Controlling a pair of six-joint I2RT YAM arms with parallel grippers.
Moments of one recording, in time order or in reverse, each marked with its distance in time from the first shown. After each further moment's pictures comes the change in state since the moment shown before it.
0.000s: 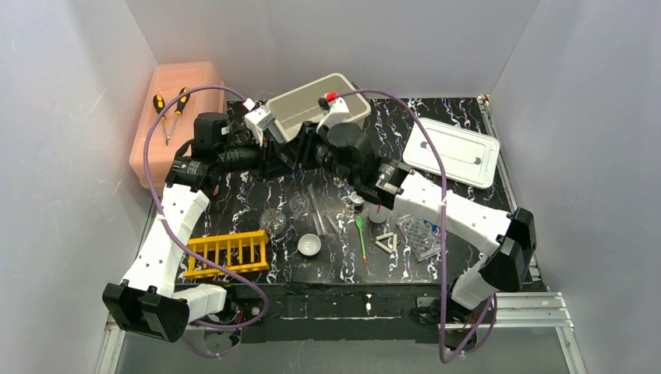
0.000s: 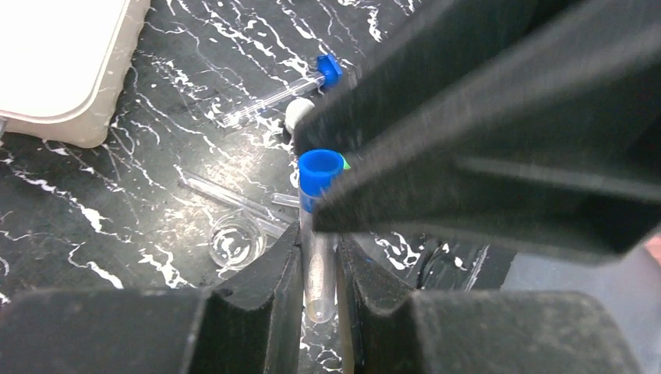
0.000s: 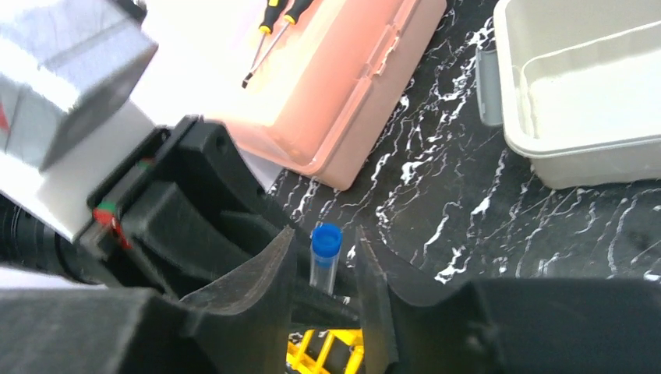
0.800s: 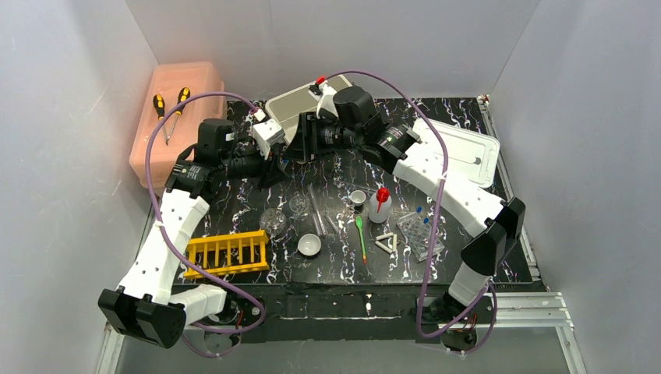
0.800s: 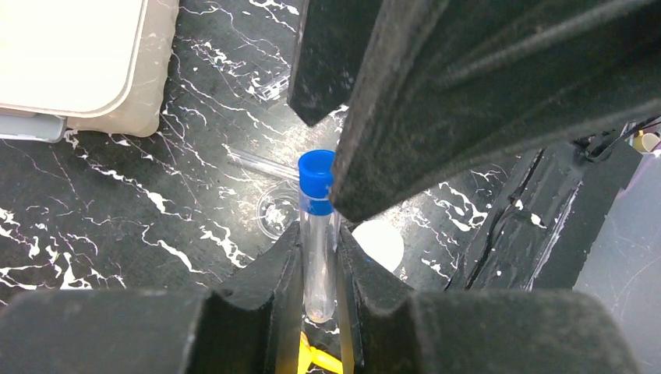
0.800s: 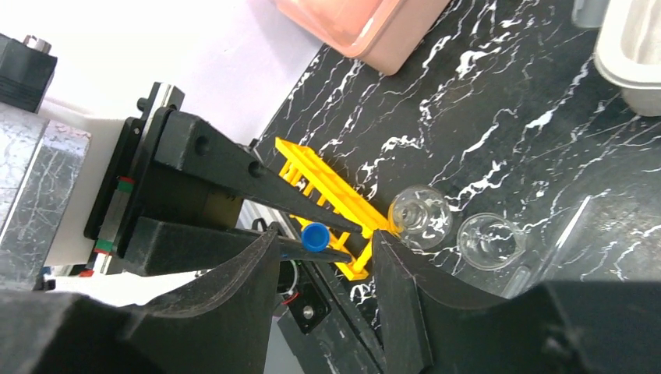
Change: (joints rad) left arm -0.048 -0.035 0.000 -0.118 -0.130 0.266; right arm -0.193 0.158 0.357 -0.467 -0.583 -0.041
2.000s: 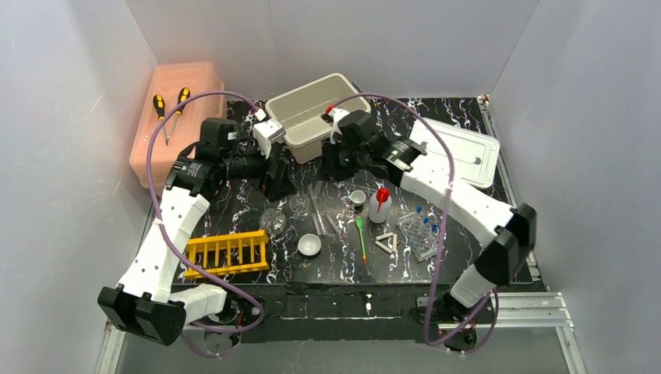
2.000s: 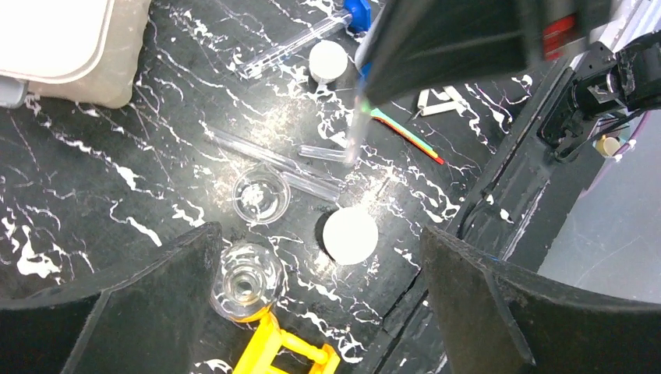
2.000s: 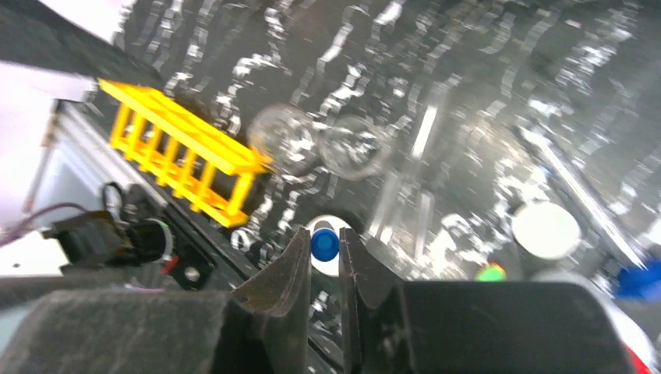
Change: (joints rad) left arm -0.019 0.012 0.031 -0.070 -0.015 -0.051; right arm 0.005 -0.055 -0.181 -0.124 0.173 -0.138
